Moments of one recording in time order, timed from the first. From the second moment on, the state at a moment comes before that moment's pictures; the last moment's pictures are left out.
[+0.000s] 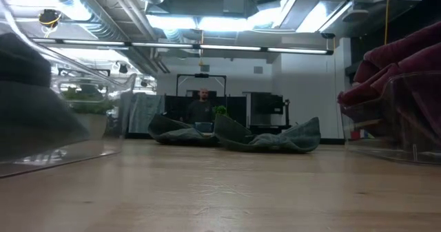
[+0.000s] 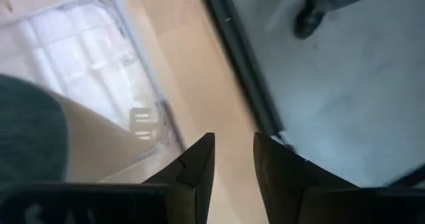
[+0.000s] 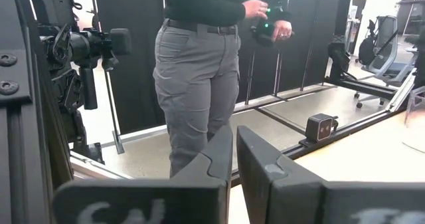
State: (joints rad) left arm -1.06 1.59 1.13 -0.72 -0.08 -0.67; right arm 1.05 0.00 0.01 0.02 0.01 -0.01
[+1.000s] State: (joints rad) left arm -0.93 1.43 1.13 -1.09 -0.45 -0.77; right arm 1.05 0.00 0.01 0.02 0.01 -0.01
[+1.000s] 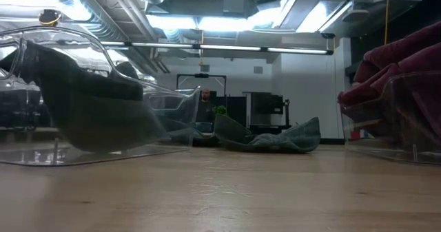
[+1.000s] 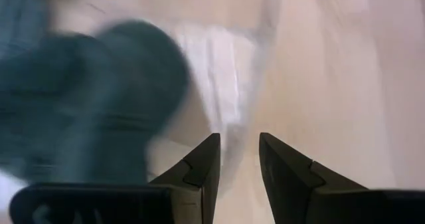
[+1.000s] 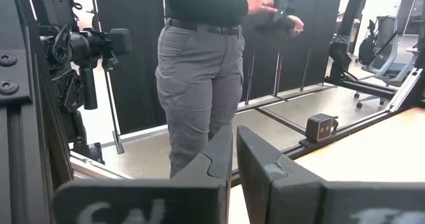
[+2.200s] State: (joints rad) left arm 0.22 1.44 1.13 -0.50 -0.23 0.14; right arm 1.05 0.00 0.01 0.02 0.01 -0.01
